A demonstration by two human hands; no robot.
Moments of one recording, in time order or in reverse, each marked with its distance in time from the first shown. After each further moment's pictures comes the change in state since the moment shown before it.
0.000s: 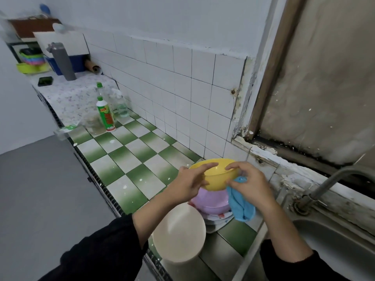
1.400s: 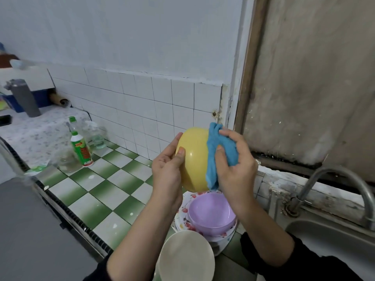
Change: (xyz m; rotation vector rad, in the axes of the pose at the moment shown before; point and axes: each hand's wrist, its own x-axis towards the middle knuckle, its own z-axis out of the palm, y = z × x) left_hand 0.010 0.087 -0.109 -1.291 0.569 -0.366; right_hand 0.003 -0.130 0.037 0.175 0.792 -0.555
